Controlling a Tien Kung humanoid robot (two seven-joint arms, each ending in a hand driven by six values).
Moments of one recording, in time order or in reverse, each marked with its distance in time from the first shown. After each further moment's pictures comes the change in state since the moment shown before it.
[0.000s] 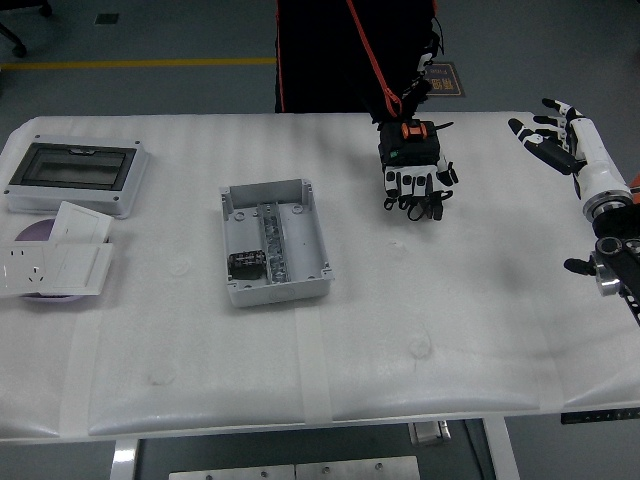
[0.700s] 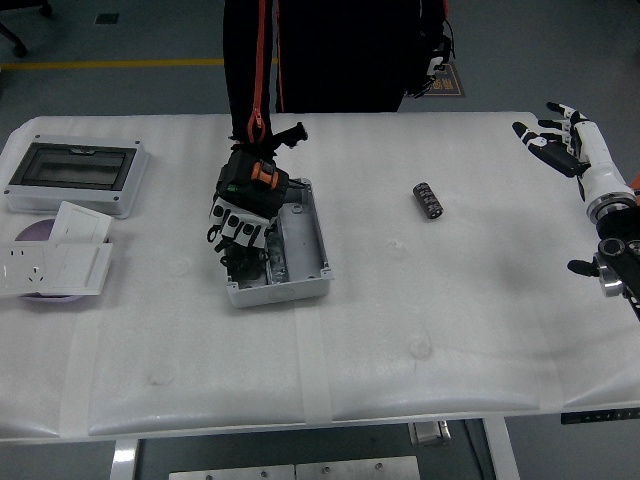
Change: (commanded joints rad) left arm -0.004 0.002 -0.006 0.000 0.006 0.000 0.000; right arm -0.003 -0.004 0.010 -0.010 -0.019 0.006 -0.012
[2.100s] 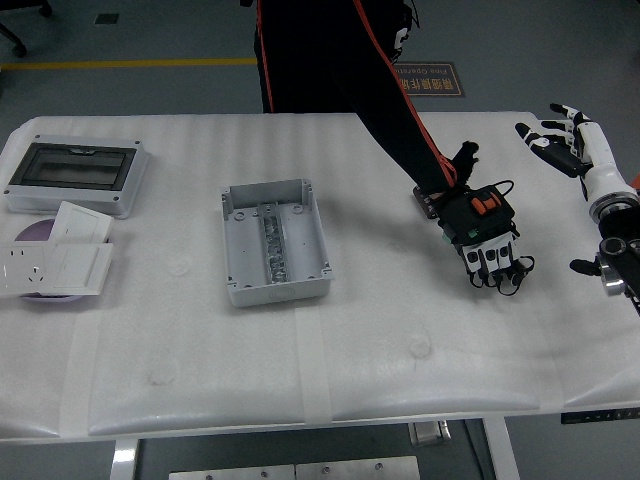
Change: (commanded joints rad) left arm -0.007 -0.003 -0.006 0.001 0.006 0.004 -0.011; right arm 0.006 -0.002 0.000 -0.015 -0.005 -0.001 -0.005
